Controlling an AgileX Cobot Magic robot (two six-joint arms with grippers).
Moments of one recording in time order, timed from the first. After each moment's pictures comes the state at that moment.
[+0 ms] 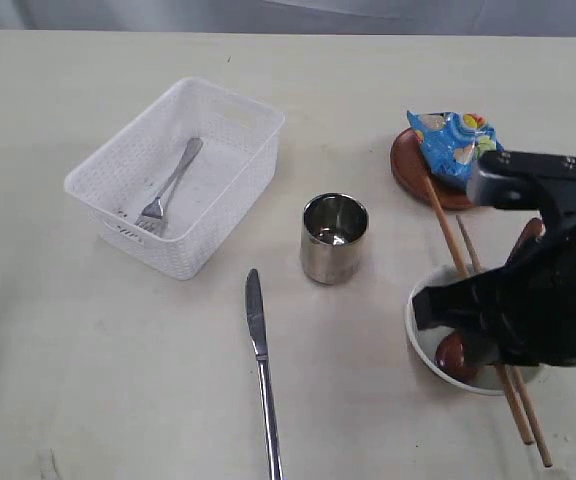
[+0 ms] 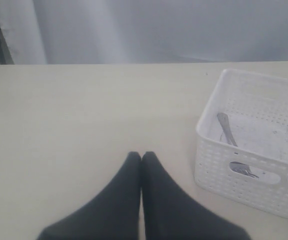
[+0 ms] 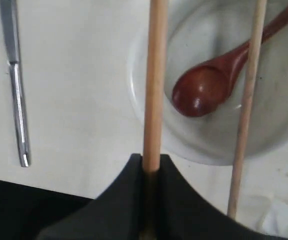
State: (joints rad) left arm -0.12 0.00 0.00 0.07 0.33 -0.11; right arm 0.65 1.12 -0.63 0.12 0.94 0.48
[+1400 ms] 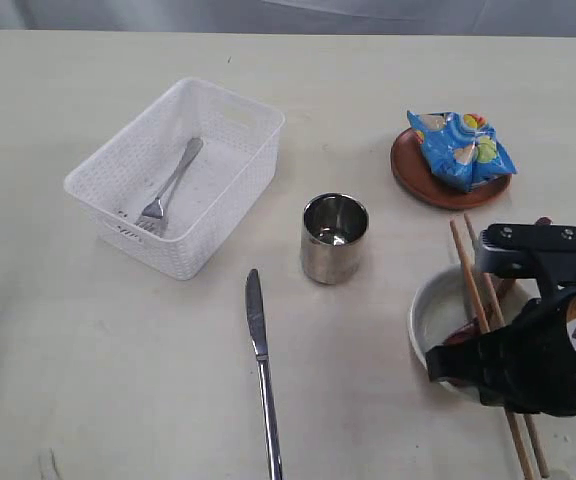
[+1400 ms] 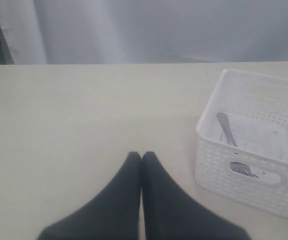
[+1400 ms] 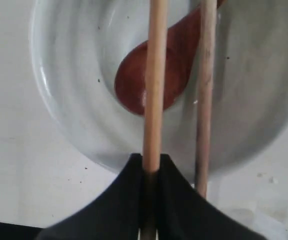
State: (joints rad) left arm -0.12 0.00 0.00 0.07 0.33 -0.11; right arm 0.65 1.17 -0.42 0.03 0.72 0.55
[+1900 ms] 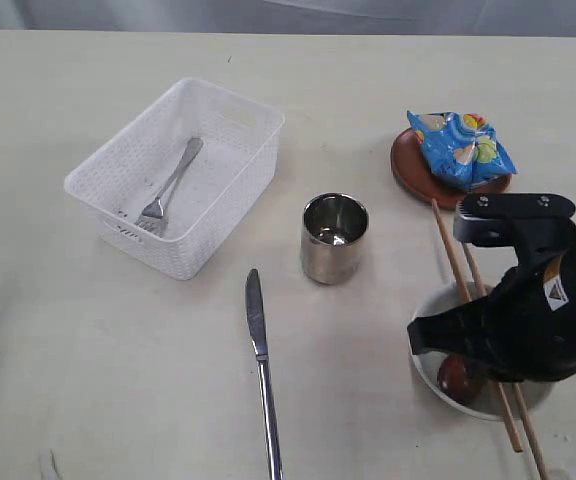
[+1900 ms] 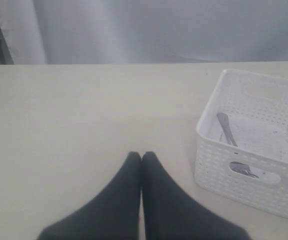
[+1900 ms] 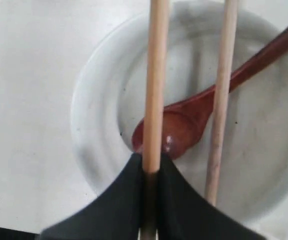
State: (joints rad) left arm -0.12 0.00 0.00 0.07 0.33 -0.11; right arm 0.65 1.22 -0.52 0.03 0.76 0.51
